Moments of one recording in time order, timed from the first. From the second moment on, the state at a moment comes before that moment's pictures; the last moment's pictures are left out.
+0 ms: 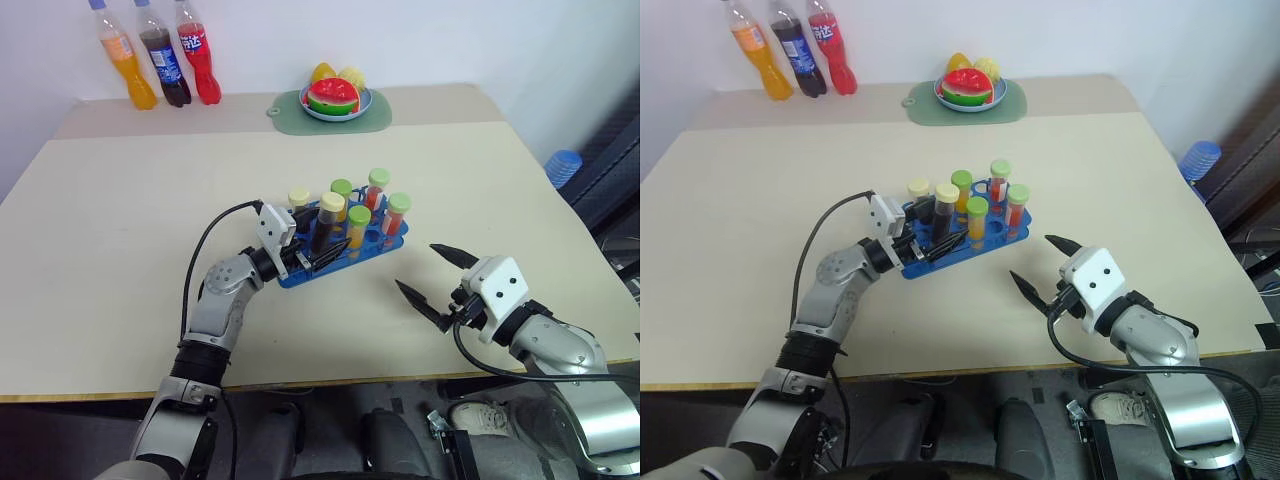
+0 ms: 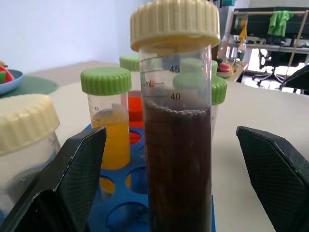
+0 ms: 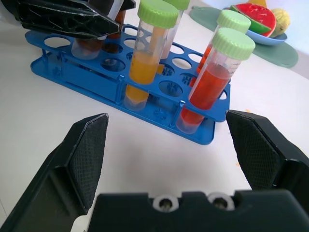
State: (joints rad) left arm -0.46 0.19 -0.09 0.21 -0.29 -0.01 -0.80; right arm 0.11 -0.59 -0.09 -0.64 0.20 0.42 0.55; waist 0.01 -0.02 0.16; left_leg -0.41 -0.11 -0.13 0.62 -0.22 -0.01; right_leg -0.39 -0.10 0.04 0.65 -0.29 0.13
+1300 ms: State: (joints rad) left arm -0.43 0.21 -0.07 0.31 -0.29 -0.15 -0.84; right arm 0.11 -0.56 -0.07 -0.64 0.19 0.42 0.52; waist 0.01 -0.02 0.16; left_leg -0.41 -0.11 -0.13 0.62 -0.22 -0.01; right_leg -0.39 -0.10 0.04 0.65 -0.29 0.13
